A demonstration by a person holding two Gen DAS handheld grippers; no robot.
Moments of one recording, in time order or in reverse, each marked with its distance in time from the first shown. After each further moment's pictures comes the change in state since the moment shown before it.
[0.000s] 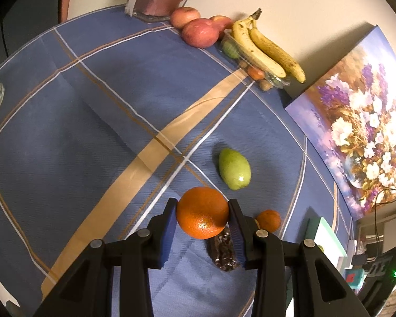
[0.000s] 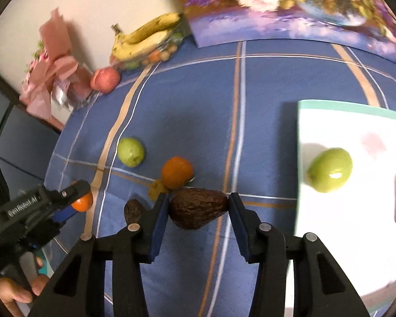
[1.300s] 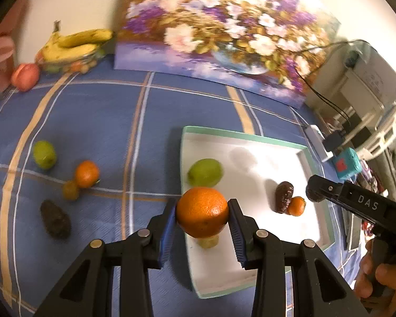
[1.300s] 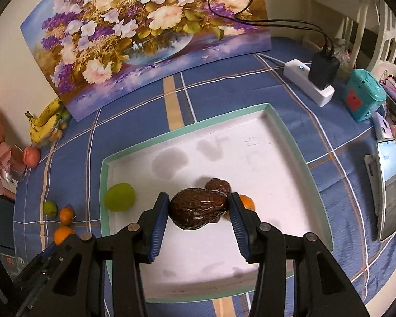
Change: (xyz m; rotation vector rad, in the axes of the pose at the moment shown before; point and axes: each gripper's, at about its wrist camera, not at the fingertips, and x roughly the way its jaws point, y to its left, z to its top) left arm 0.016 -0.195 -0.134 0.657 0.081 -0.194; right arm -0.139 -0.164 -0.019 0.293 -0.186 -0.340
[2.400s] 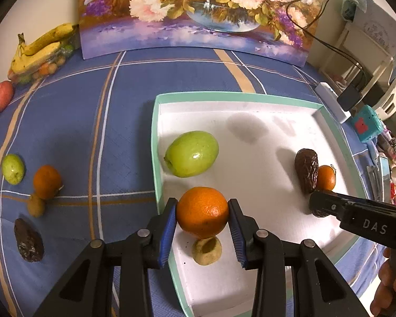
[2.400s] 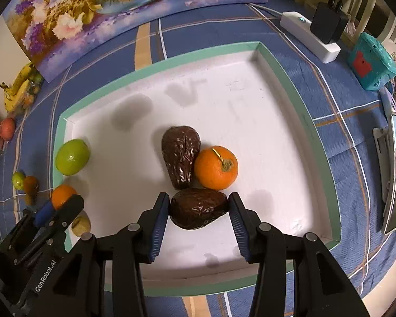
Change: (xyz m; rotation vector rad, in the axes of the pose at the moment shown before) left arm 0.069 -0.022 -0.011 0.141 0.107 0.076; right arm 0.057 -0.025 -0.025 -0.025 0.218 -0.074
